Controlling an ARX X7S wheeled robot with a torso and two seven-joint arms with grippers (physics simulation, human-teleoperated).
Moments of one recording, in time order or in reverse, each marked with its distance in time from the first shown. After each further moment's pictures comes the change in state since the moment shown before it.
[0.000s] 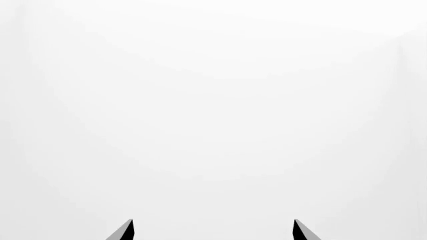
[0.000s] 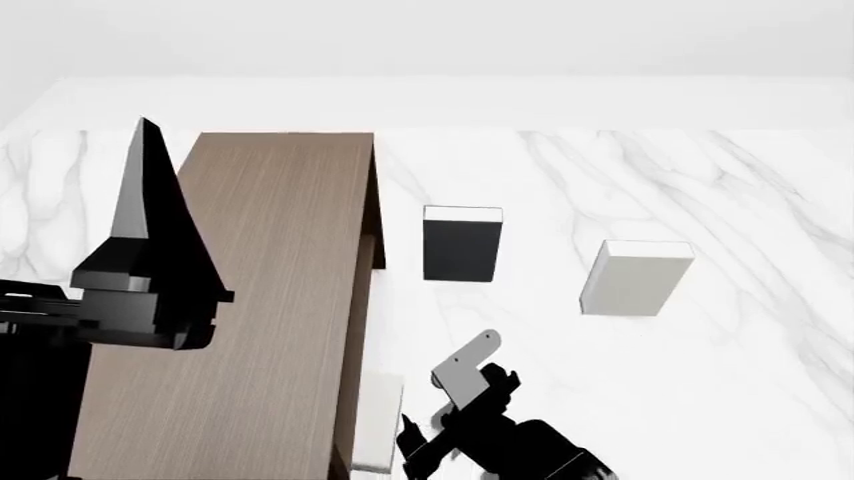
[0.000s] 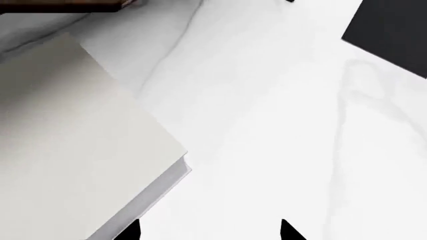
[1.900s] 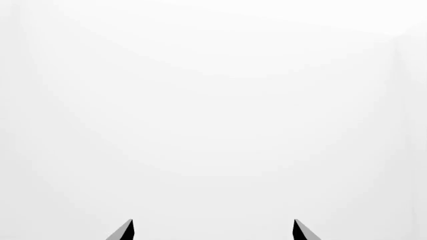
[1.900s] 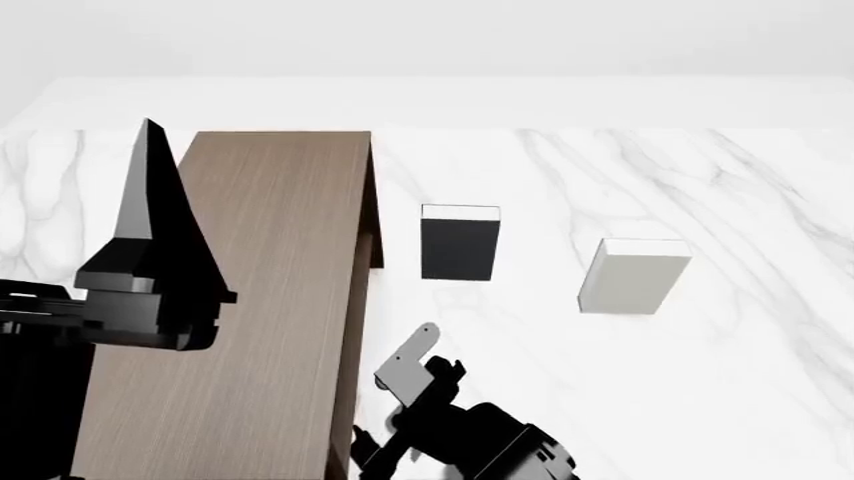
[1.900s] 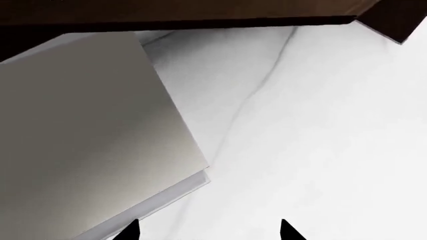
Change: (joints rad) left arm 0.009 0.009 -0.012 0.000 -0.002 -0.006 0.010; right arm 0.126 -0.100 -0.173 0.143 0.029 -0.031 -0.062
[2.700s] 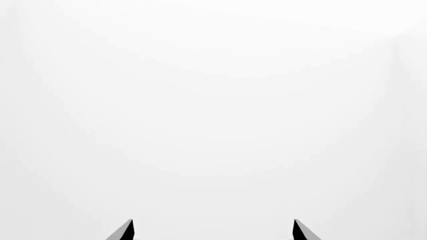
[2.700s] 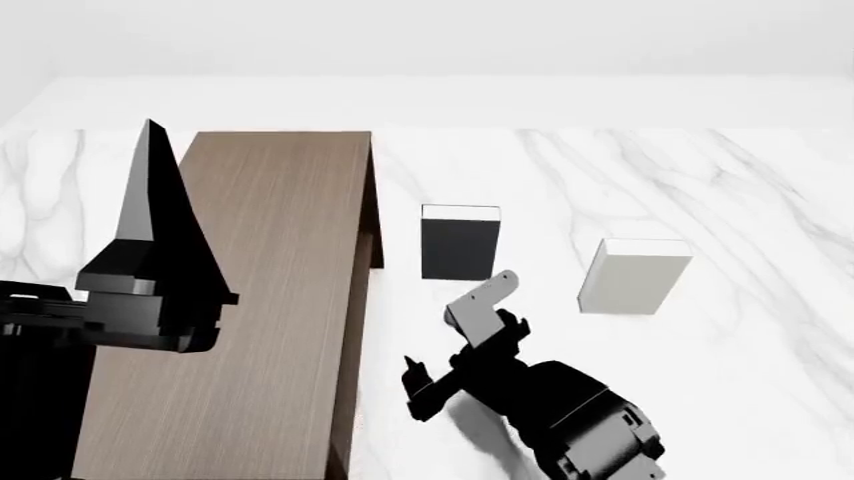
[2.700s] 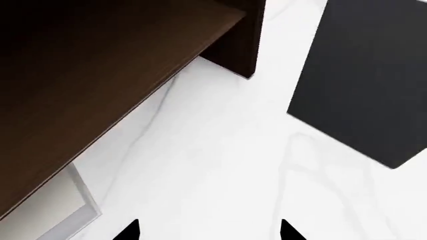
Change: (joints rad) left arm 0.003 0.003 -0.004 0.005 0.000 -0.005 0.002; right arm 0.049 0.194 0.096 -0.237 0.237 0.119 0.141
